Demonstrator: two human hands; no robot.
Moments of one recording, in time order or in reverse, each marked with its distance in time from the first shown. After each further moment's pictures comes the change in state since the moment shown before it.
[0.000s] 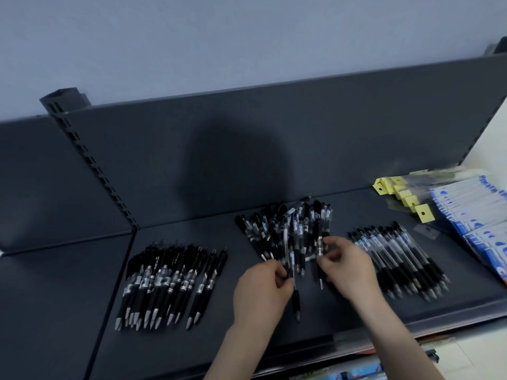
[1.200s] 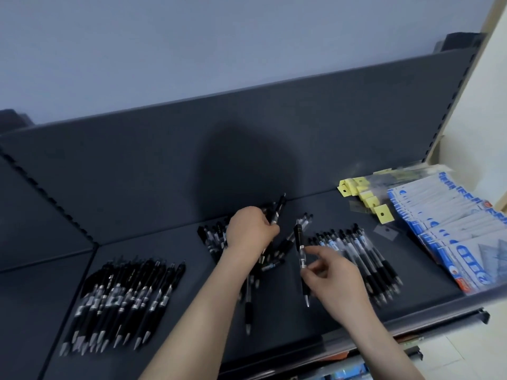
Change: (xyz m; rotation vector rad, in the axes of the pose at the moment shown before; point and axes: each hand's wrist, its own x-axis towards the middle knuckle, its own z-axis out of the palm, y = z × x) left_hand 0.112 0.092 0.018 0.202 -0.040 -0.065; right_hand -0.006 0.038 -0.055 0.161 -0.049 -0.043
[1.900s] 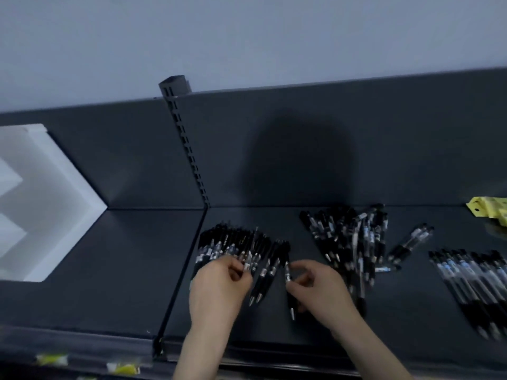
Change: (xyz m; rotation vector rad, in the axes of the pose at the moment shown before) left_hand -0.149 -0.207 -0.074 -0.223 0.330 -0.383; right_hand -0.038 -0.088 0.163 0.026 -0.444 -0.090
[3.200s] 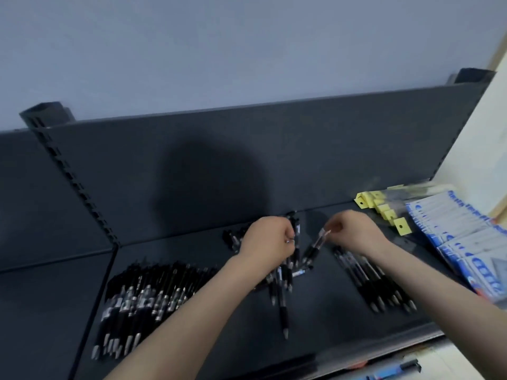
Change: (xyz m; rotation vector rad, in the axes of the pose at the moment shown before) left_hand 0.041 0.172 0.098 0.069 -0.429 0.746; right_hand 0.034 0.030 -0.203 -0.608 0.304 0.203
